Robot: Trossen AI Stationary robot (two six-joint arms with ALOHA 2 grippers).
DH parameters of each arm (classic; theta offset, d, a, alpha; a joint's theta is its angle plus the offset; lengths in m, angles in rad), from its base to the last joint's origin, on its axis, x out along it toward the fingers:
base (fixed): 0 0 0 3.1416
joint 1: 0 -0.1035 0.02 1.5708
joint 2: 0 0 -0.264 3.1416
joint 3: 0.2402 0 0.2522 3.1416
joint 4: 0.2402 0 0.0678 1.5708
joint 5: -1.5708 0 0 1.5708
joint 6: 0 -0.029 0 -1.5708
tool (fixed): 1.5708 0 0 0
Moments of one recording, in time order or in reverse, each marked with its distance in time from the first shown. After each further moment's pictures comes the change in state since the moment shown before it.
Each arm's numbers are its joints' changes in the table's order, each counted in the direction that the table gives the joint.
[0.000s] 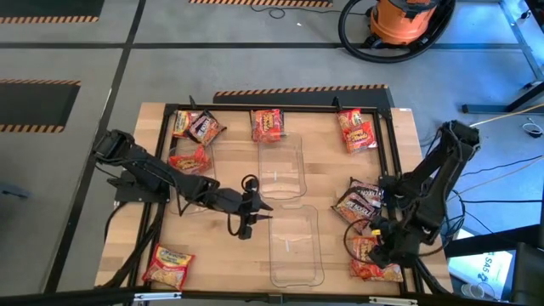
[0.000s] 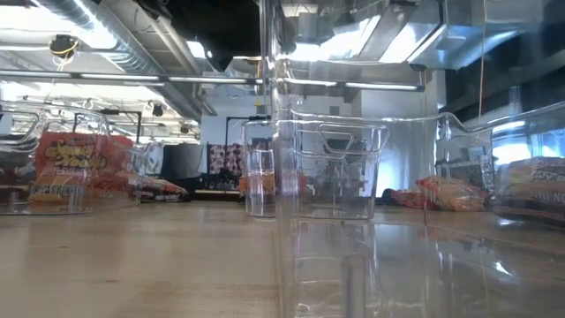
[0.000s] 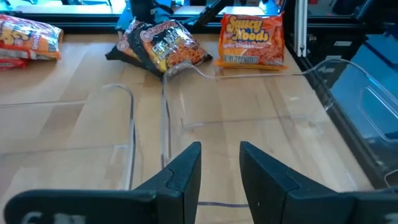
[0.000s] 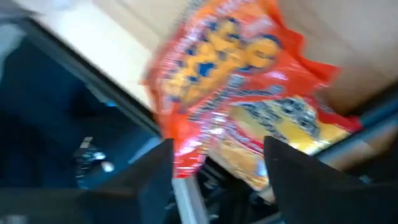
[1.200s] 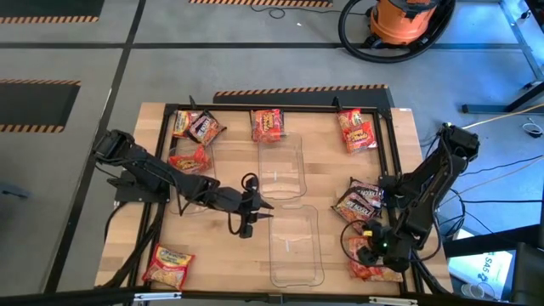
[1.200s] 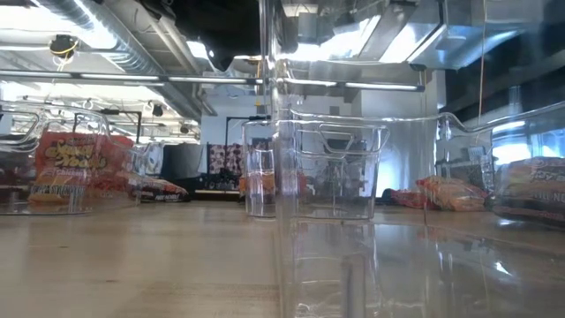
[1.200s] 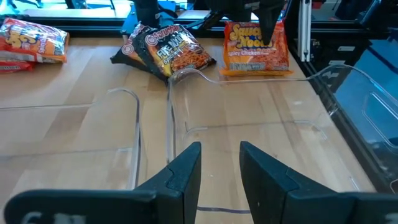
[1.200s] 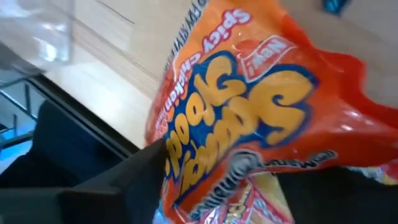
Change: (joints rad) left arm -0.004 0.000 0.000 -0.013 0.006 -0.001; right arm -0.032 0.093 -0.198 -0.357 -0.219 -0.125
